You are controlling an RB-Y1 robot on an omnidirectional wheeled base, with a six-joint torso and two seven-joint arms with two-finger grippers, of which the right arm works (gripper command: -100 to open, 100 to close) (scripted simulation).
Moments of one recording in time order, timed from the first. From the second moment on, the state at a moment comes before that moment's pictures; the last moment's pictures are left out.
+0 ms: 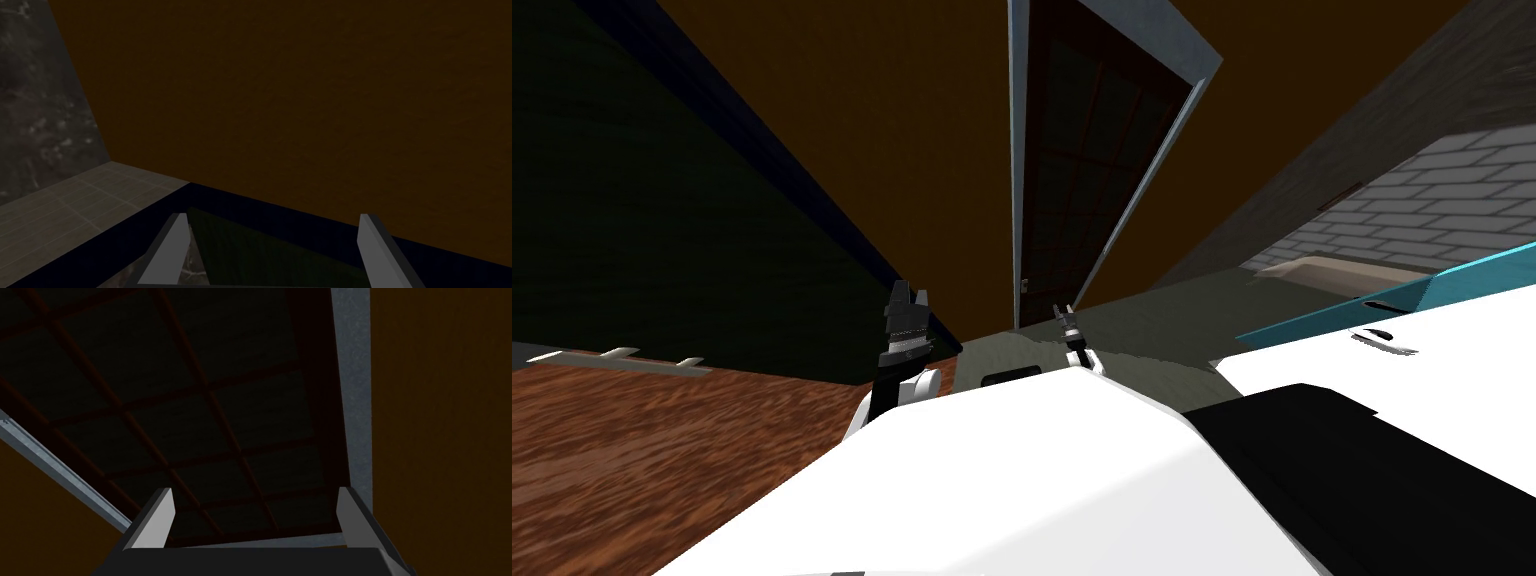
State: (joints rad) arm 0.21 -0.09 -0.22 -1.32 0.32 -0.79 0.83
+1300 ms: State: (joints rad) arm 0.14 -0.08 -0.27 -0.99 0.42 -0.86 1.06
